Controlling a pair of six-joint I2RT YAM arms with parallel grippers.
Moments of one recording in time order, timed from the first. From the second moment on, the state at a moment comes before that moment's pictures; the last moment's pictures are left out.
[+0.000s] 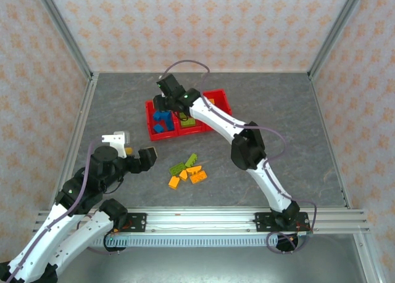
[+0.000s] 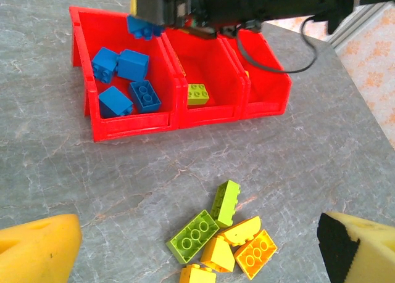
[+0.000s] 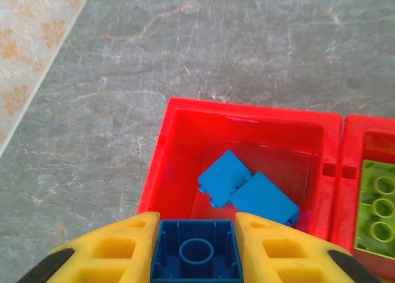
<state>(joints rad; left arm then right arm) -0.53 0.48 0.74 -0.78 -0.12 -0.57 0.81 2.43 2.36 -0.67 -0.02 0.47</state>
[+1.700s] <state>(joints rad) -0.53 0.71 0.73 -0.77 0.06 -0.51 0.87 1.95 1.78 -0.93 0.20 0.65</state>
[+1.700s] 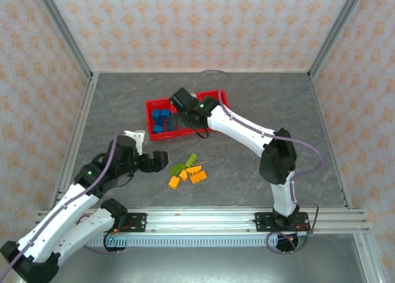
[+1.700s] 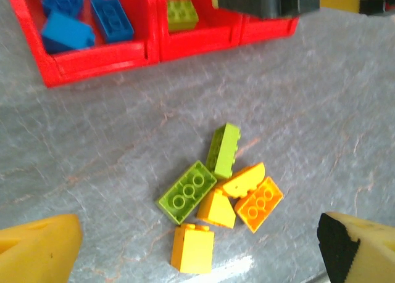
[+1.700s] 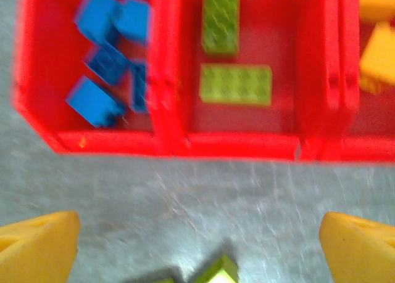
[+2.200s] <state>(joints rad) -0.54 0.80 0.73 -0.77 0.11 -0.49 0.92 1.87 1.43 -0.82 0.16 0.85</state>
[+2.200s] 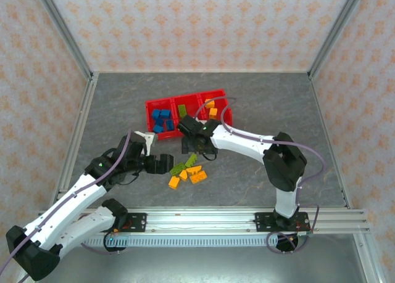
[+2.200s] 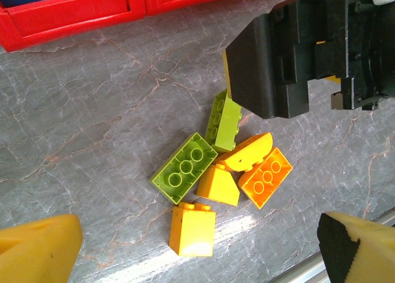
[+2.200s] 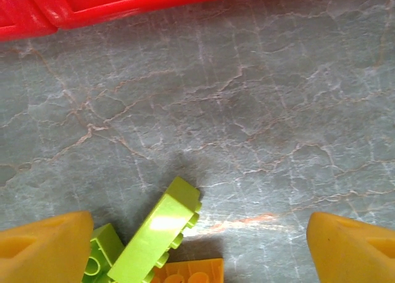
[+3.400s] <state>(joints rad) -0.54 0.78 0.73 -0.77 0.11 -0.49 0.92 1.97 1.34 -0.65 0.10 0.98</state>
